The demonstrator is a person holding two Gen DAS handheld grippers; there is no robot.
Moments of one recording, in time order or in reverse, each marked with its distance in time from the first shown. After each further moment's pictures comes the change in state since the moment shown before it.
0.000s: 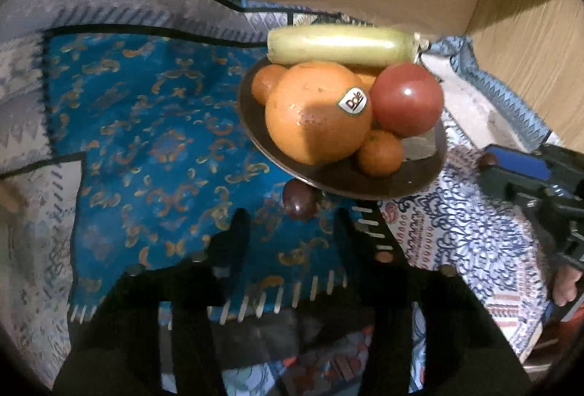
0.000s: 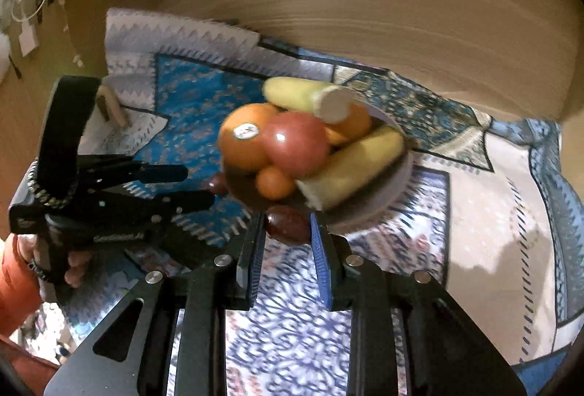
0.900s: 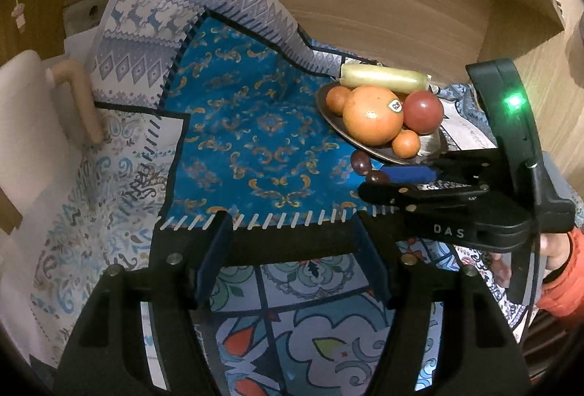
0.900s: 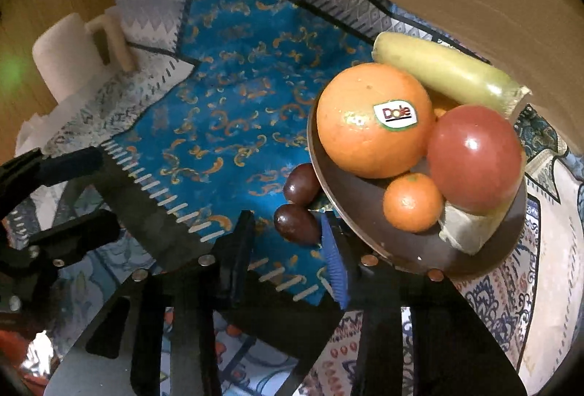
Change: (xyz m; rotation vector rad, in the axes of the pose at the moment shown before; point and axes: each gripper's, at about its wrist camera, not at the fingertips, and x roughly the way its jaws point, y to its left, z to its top) left arm -0.081 0.059 -0.079 -0.130 -0.218 0.019; right arm 0.095 0.090 0.020 -0.141 0.179 0.002
